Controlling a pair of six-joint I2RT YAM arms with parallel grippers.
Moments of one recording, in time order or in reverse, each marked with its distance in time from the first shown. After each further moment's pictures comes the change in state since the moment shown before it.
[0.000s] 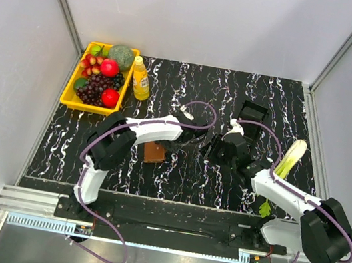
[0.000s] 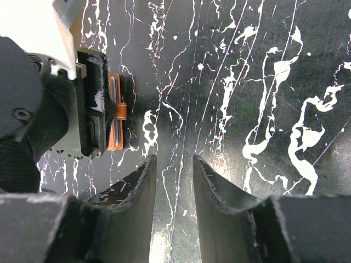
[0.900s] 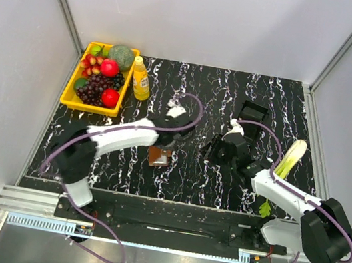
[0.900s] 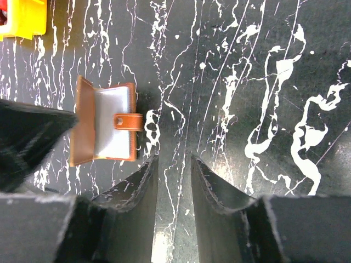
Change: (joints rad) left arm -0.003 -0.261 -0.218 0.177 0.076 -0.031; right arm 0.000 0.000 0.000 0.001 -0.002 0.008
